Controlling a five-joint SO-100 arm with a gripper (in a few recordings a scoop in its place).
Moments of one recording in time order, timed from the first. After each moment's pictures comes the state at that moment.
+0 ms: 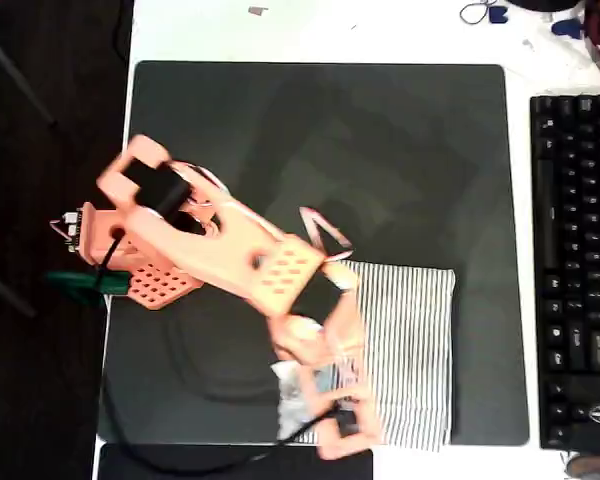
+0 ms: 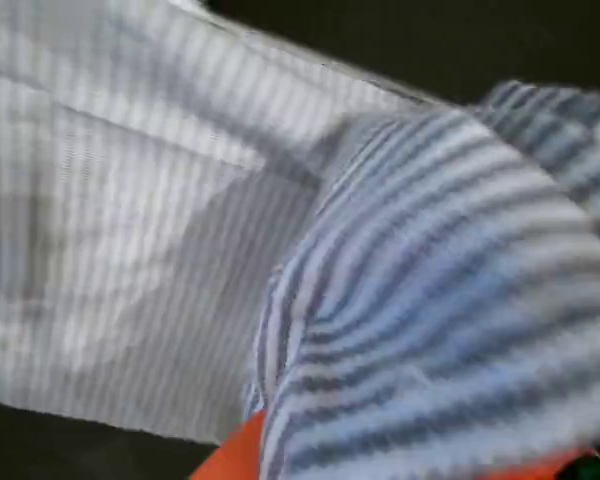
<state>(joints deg) 32.4 89.9 85.3 91.1 -51.1</state>
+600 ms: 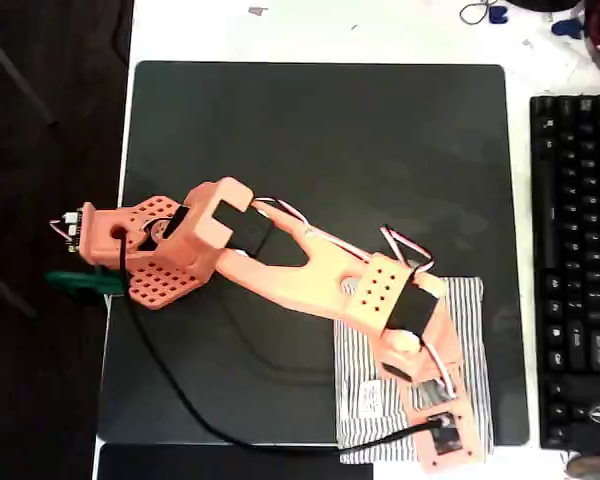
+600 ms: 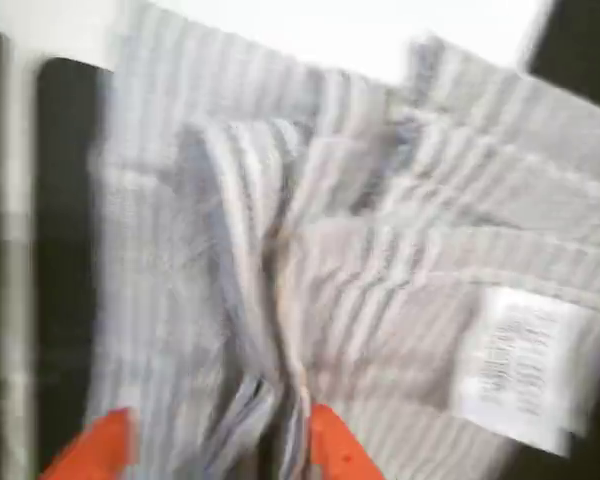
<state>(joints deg) 24.9 62.1 55.7 79.3 -41.5</state>
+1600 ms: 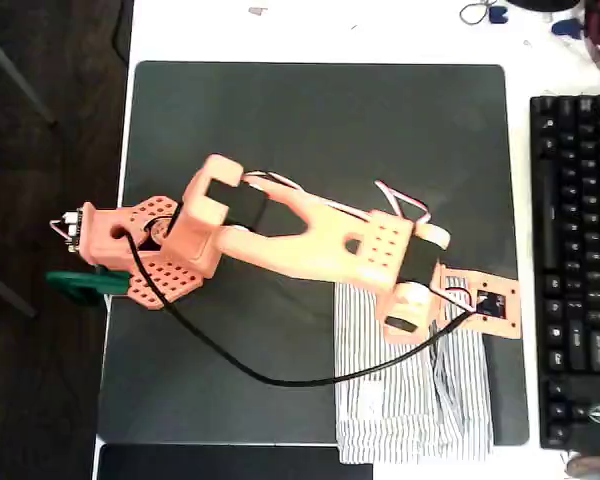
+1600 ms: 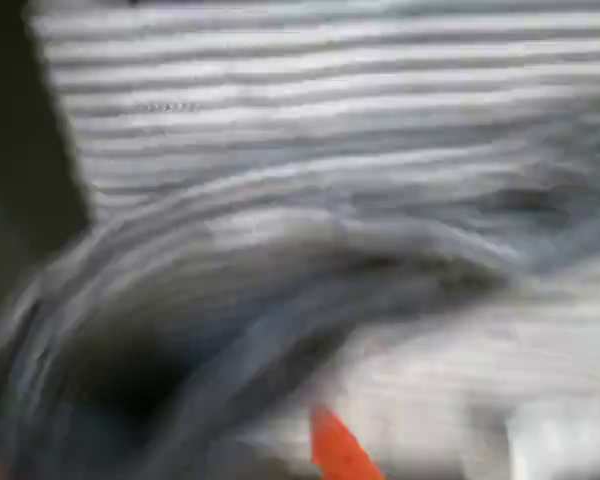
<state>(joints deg) 17.9 66.4 66.3 86.5 -105.4</state>
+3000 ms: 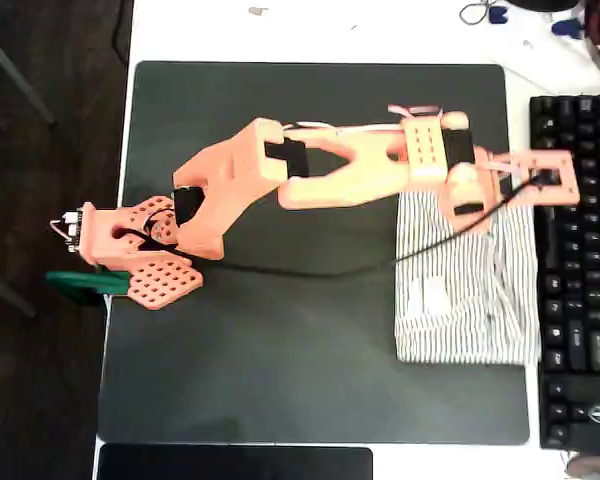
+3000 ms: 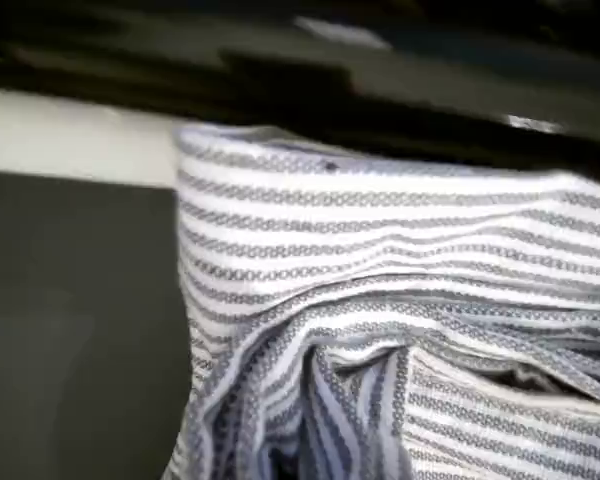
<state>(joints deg) -11.2 52.6 53.1 67.1 -86.7</state>
